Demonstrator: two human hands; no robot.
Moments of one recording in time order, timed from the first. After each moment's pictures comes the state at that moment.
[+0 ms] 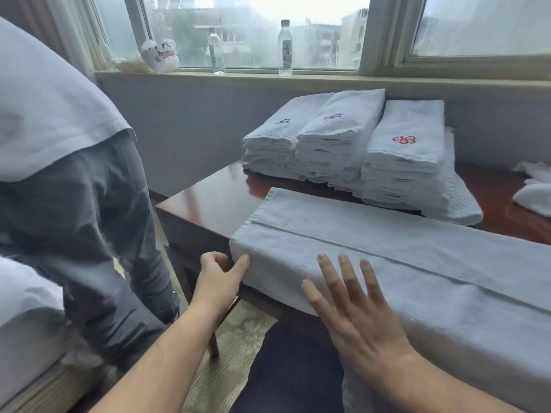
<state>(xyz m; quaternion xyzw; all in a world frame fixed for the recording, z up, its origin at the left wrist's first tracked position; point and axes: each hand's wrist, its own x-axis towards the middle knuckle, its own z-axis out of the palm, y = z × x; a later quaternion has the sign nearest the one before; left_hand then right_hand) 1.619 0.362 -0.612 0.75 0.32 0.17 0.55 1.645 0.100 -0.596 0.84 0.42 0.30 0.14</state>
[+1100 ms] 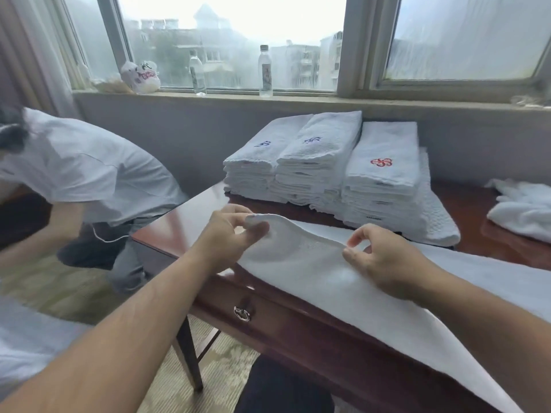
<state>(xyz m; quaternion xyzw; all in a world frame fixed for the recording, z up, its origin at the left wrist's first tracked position) 1.695 0.360 -0.503 0.88 0.01 0.18 0.45 1.745 0.072 -0.491 0.92 0.19 -0.04 -0.33</state>
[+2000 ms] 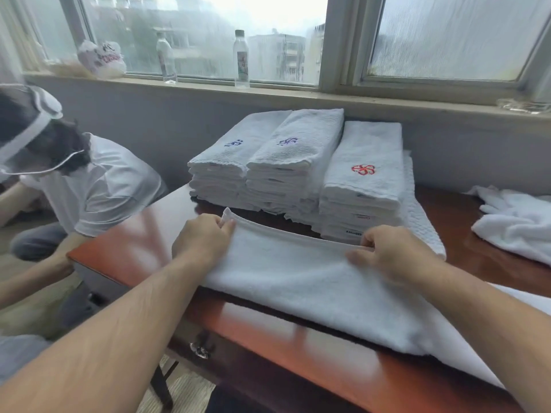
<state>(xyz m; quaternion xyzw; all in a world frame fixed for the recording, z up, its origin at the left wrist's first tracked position) 1.797 0.367 -0.534 0.92 0.25 0.17 0.26 1.851 0.035 -0.496 0.97 0.17 0.01 -0.14</state>
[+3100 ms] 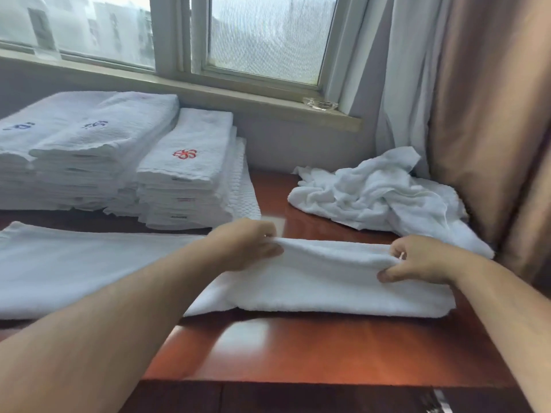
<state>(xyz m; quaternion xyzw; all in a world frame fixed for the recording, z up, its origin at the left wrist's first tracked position) 1.832 0.054 -0.509 0.95 -0.27 0.01 0.18 1.754 -0.284 -0.457 0.99 -0.06 -0.10 -0.11</state>
